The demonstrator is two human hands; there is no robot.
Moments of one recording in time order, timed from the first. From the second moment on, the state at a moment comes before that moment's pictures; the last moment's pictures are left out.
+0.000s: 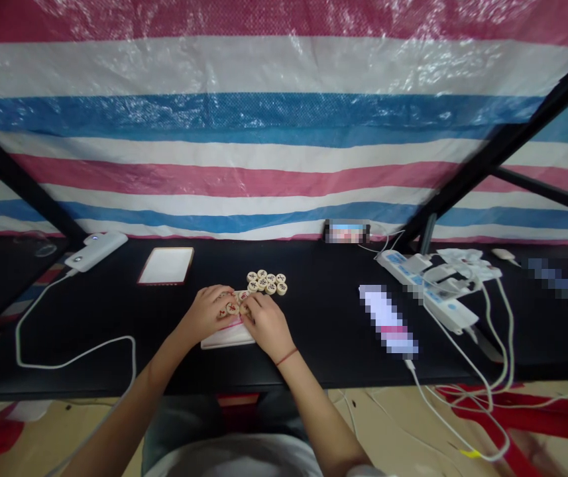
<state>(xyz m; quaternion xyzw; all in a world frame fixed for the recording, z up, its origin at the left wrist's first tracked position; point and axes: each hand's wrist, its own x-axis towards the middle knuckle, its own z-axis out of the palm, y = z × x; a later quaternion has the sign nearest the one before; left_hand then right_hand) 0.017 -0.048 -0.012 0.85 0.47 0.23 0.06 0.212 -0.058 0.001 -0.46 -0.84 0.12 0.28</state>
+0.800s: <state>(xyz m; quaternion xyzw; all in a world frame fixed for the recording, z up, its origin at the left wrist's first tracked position) 0.001 -0.042 -0.015 0.80 0.48 0.25 0.24 0.211 -0.052 -0.001 -0.50 -0.81 0.15 0.26</state>
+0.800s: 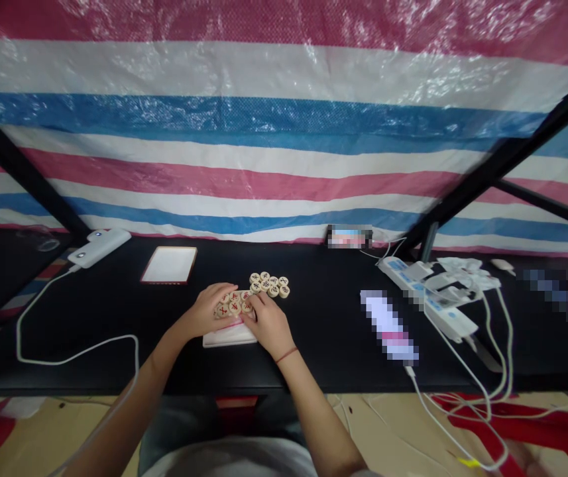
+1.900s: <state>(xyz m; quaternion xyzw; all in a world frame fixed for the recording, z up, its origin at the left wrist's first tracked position) -0.016 -0.043 -0.024 0.78 0.46 0.29 0.30 0.187 -0.021 0.026 -0.56 -0.73 0.24 0.32</state>
